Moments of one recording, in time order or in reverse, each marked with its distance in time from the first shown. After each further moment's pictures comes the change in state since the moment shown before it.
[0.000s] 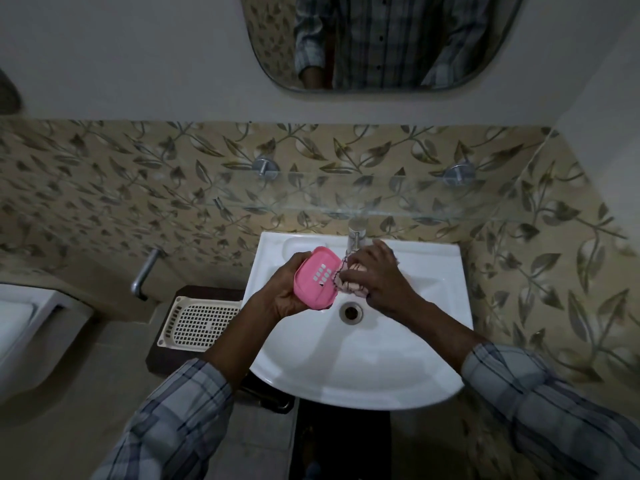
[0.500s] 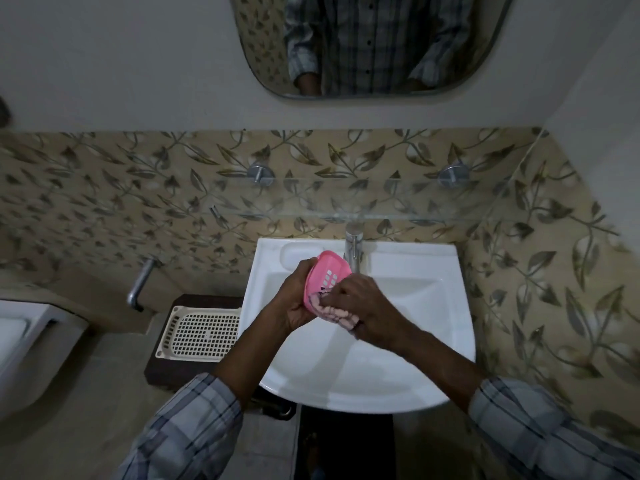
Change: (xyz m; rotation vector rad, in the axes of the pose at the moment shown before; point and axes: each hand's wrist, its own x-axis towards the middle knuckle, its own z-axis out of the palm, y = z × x) left_hand 0.009 -0.012 0.008 -0.018 0.018 0.073; right_hand -0.010 -0.030 0.007 0.239 0.035 0.128
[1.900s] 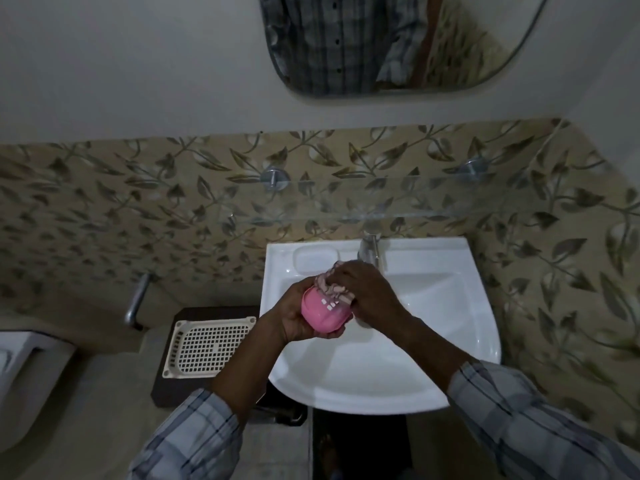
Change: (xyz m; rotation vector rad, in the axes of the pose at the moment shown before) left_hand -0.002 0.029 -0.070 0.045 -0.129 -0.267; right_hand 0.060 -0.021 0.060 -0.032 0.120 0.086
